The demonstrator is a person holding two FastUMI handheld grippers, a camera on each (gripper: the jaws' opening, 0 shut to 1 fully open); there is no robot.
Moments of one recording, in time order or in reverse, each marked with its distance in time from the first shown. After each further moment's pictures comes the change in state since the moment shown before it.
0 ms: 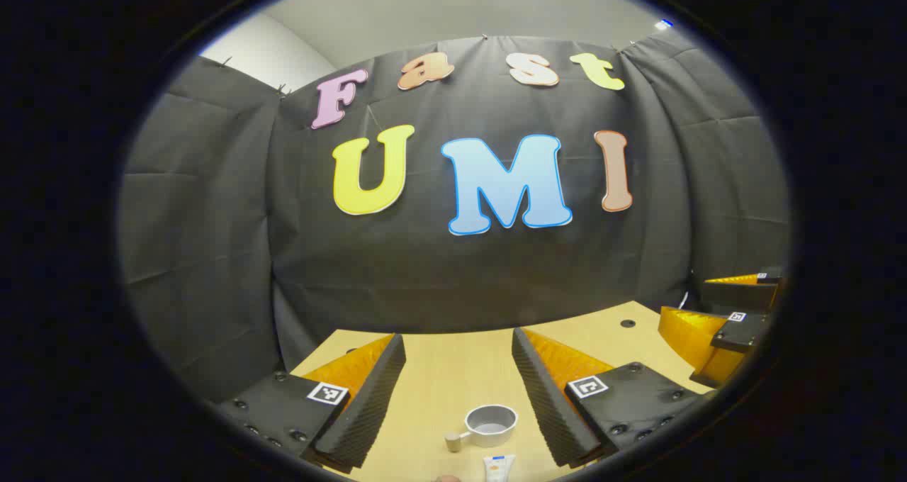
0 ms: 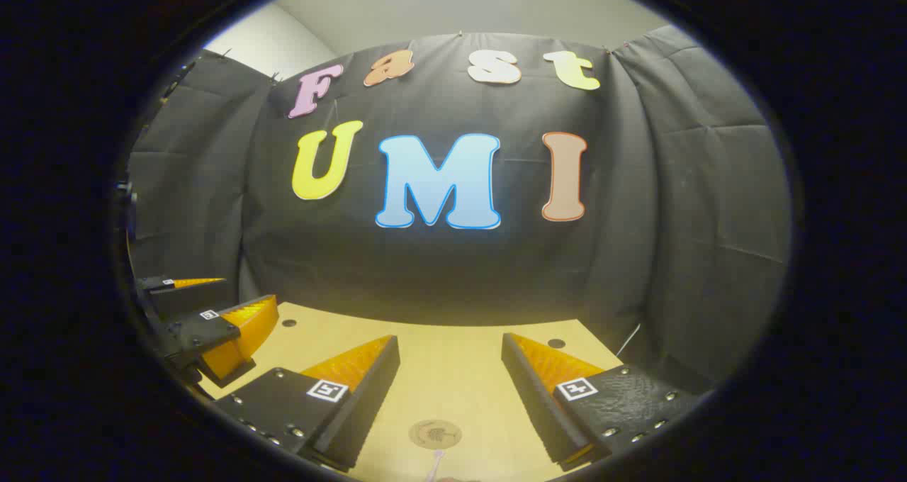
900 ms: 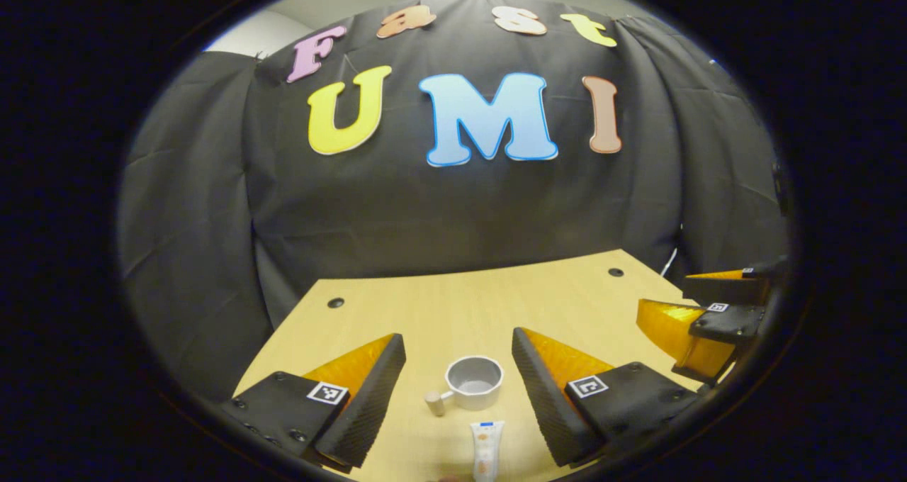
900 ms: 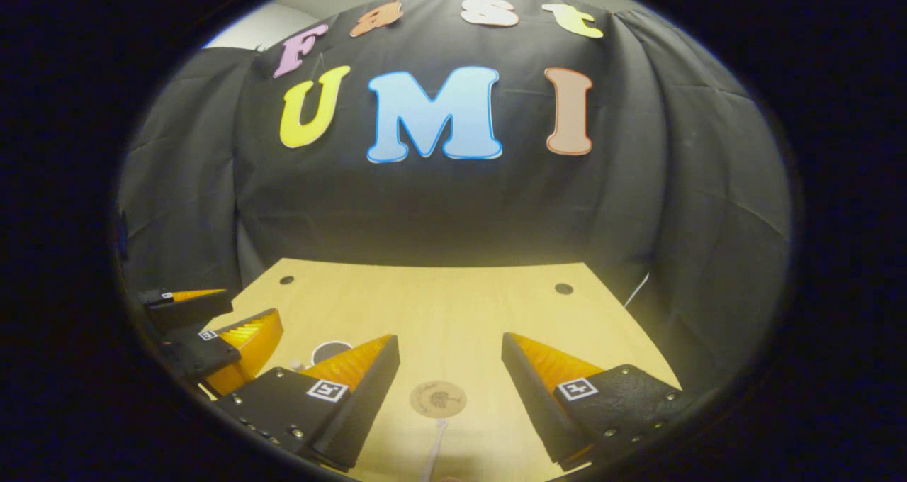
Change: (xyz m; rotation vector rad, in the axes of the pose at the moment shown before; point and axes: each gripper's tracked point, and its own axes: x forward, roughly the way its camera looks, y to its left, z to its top) left arm 0.007 -0.028 -0.101 0.016 0.296 -0.065; right arm 0.018 0.000 -0.081 0.048 0.298 0.005
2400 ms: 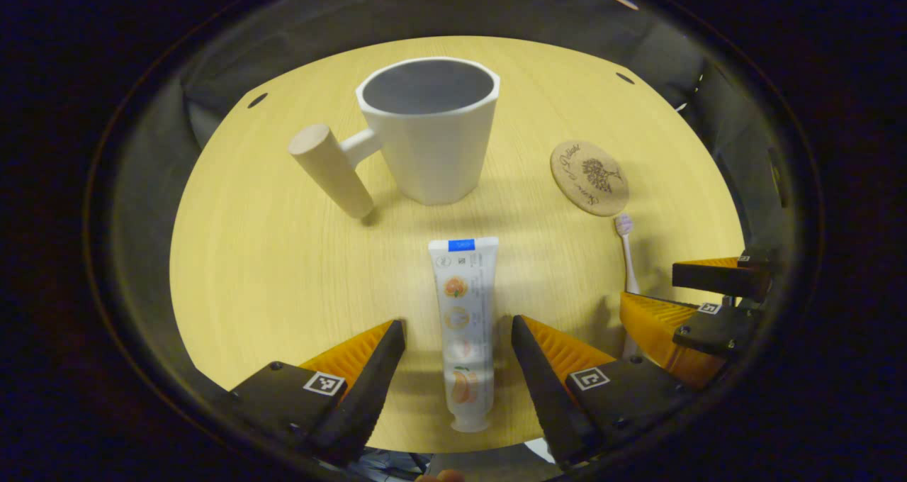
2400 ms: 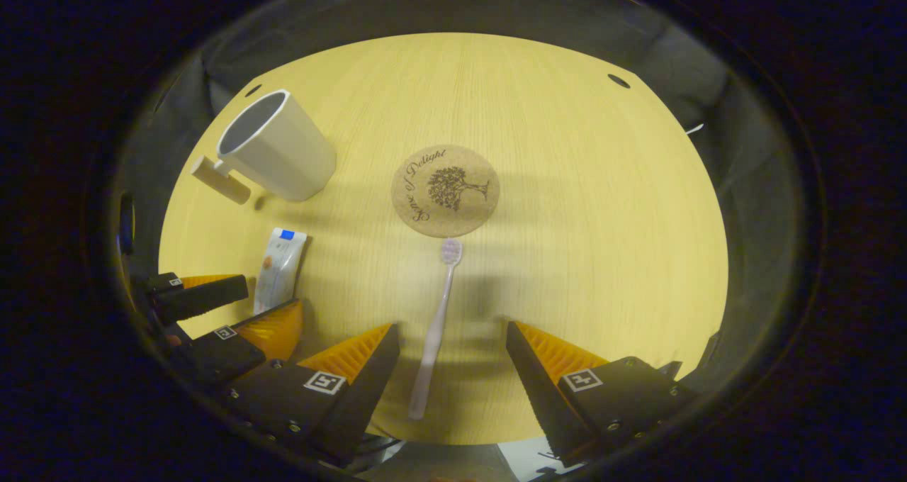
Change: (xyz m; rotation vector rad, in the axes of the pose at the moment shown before) left arm 0.024 -0.013 -0.290 -0.021 0.896 -0.082; right arm 0.029 0.021 -0.247 -0.056 0.889 0.047
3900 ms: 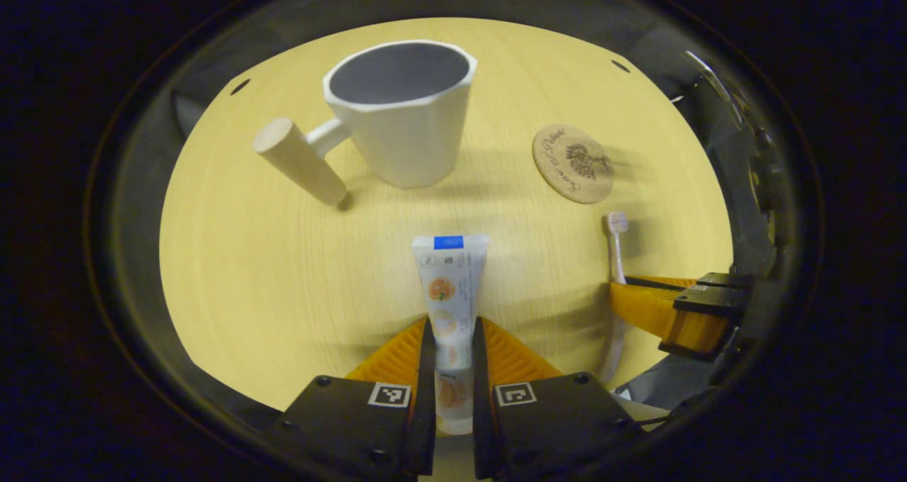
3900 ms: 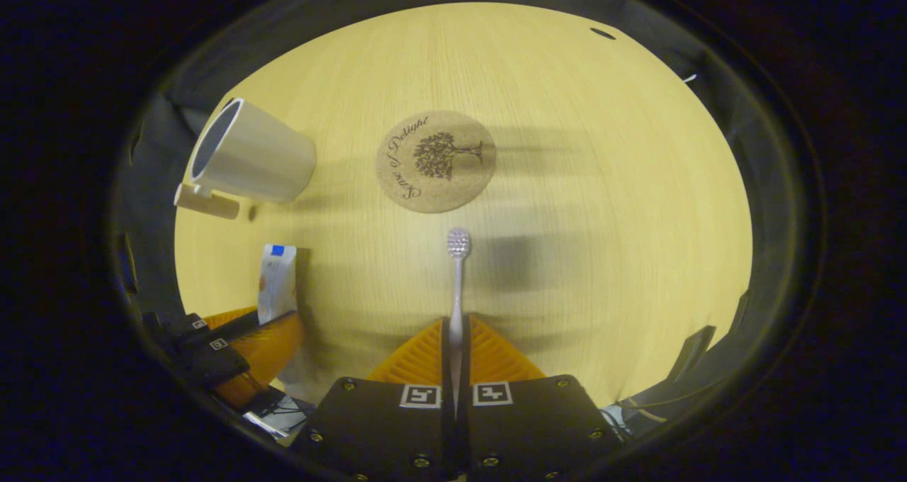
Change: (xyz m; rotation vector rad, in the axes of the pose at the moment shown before) left arm -0.021 -0.023 0.005 -0.011 0.083 -0.071; right arm 0.003 0.012 -0.008 0.175 0.113 0.097
